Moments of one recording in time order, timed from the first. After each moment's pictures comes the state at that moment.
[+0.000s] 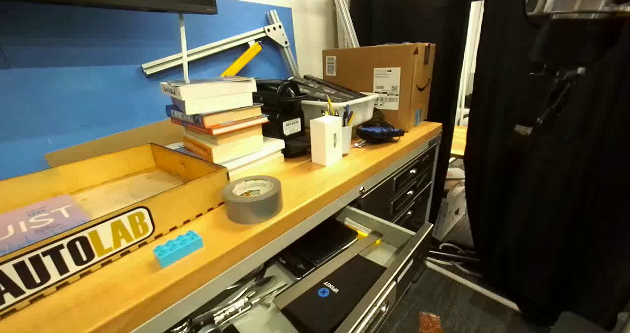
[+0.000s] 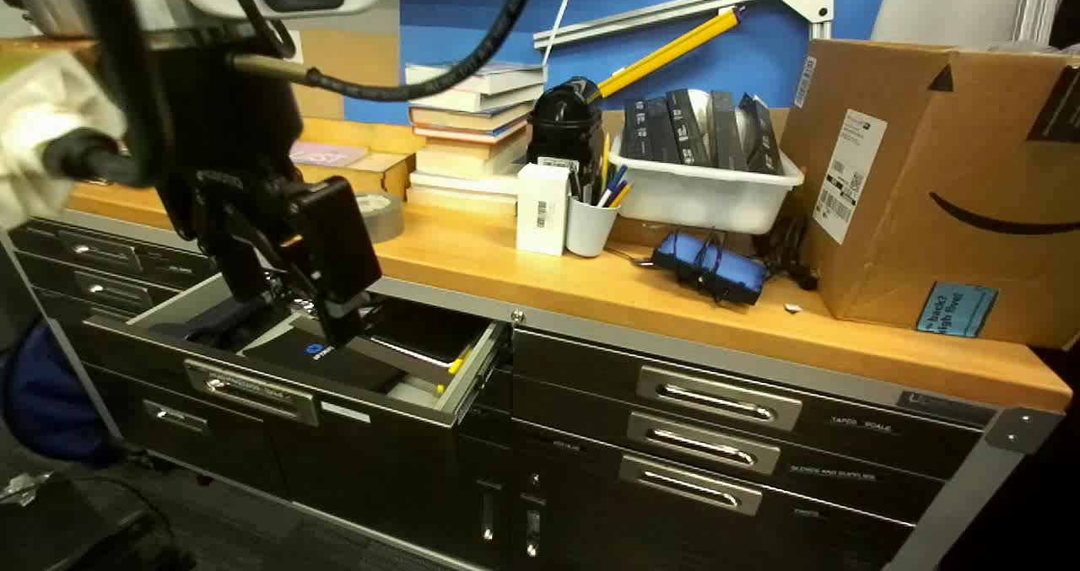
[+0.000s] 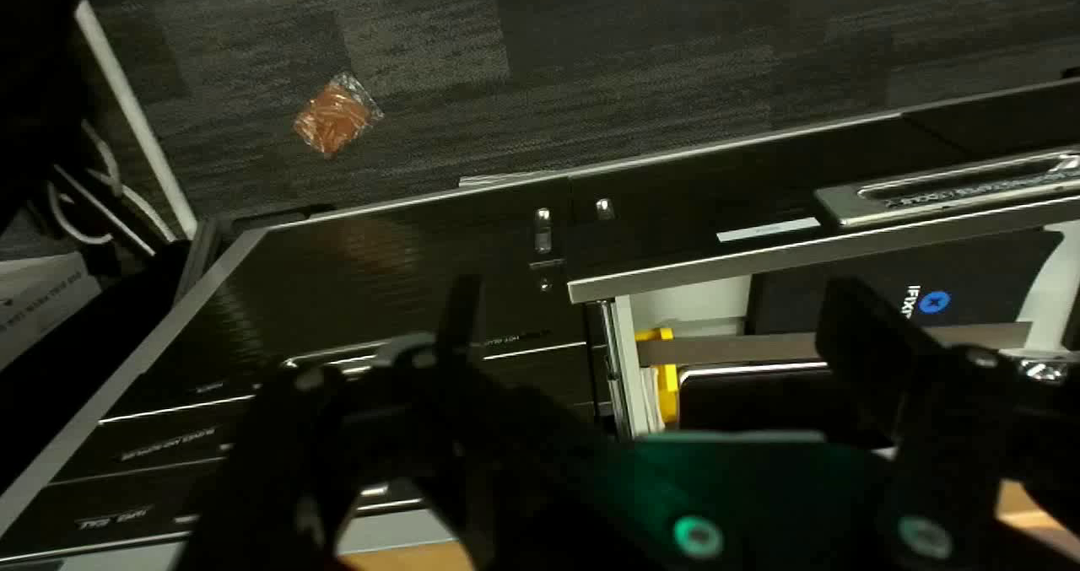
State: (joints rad) arm -0.14 -0.88 -0.24 -2.69 -0.19 1.95 -0.30
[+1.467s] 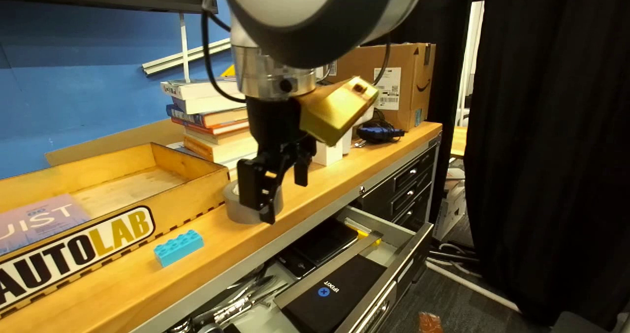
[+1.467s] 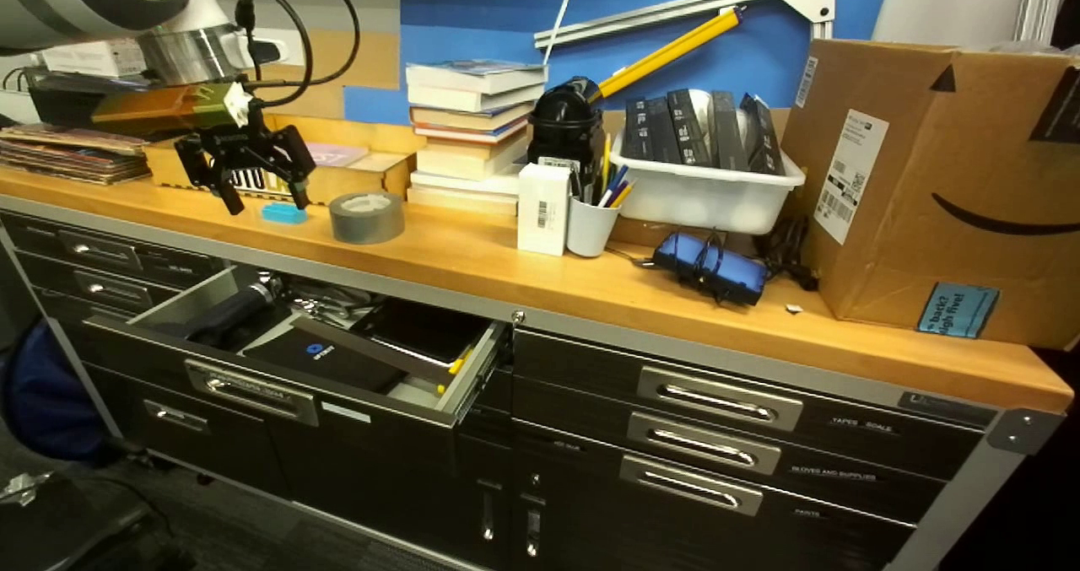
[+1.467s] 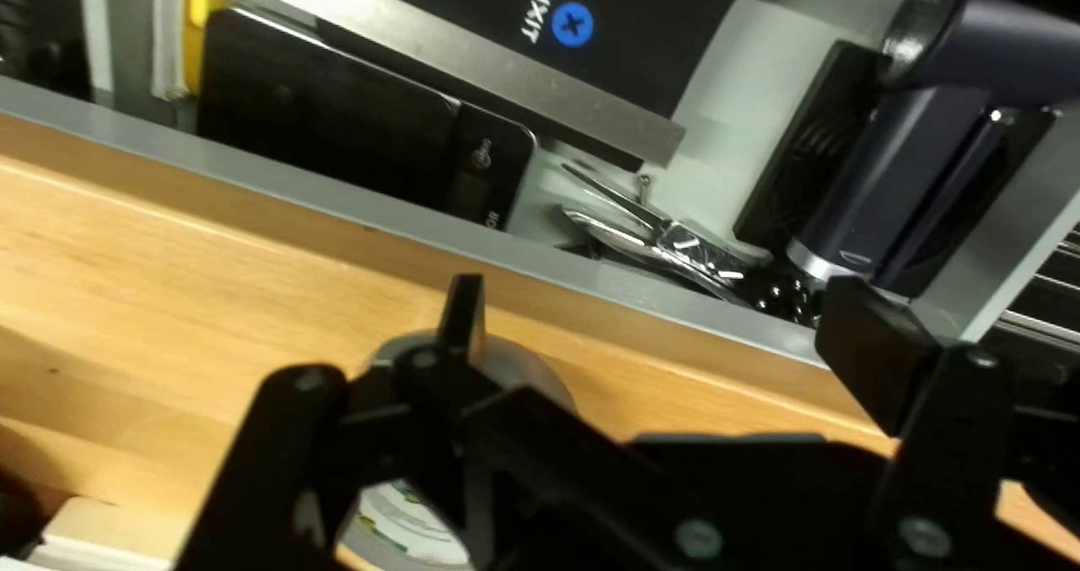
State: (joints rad) arm 0.20 -0.18 0.26 -2.33 -0.14 2.29 0.00
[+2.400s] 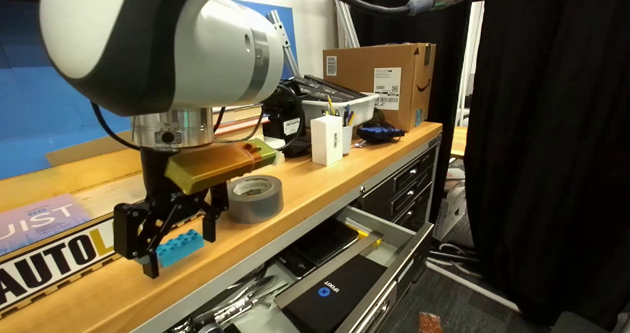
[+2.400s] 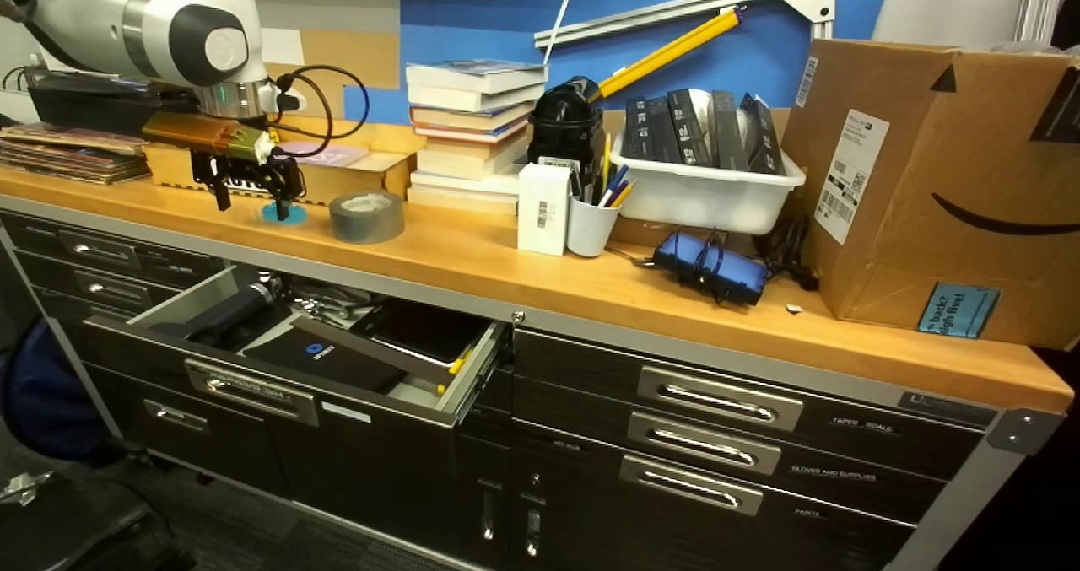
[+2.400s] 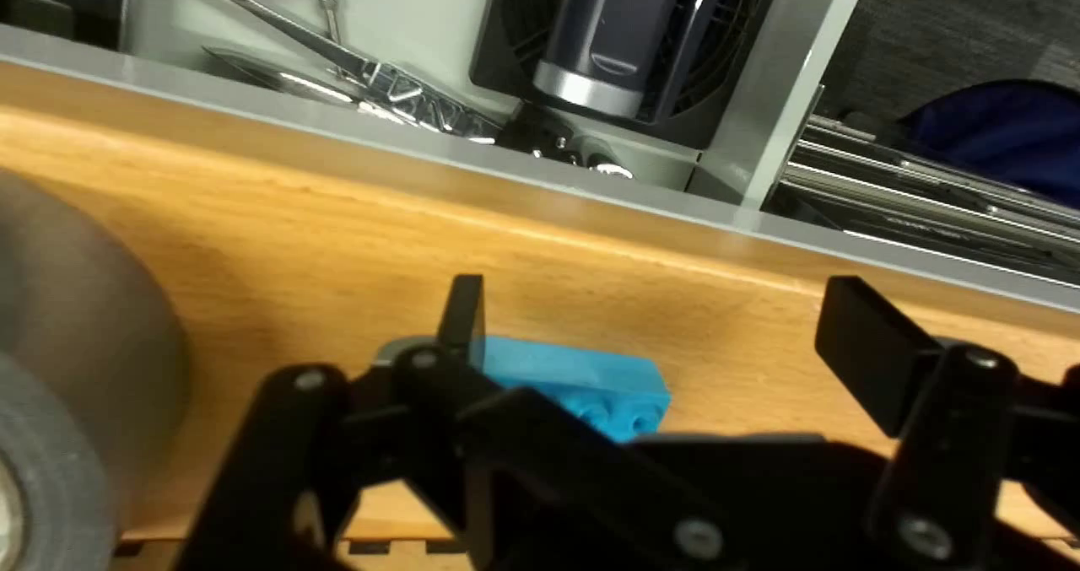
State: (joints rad) arm 0.29 0.25 0.29 -1.96 0.05 2.29 -0.01
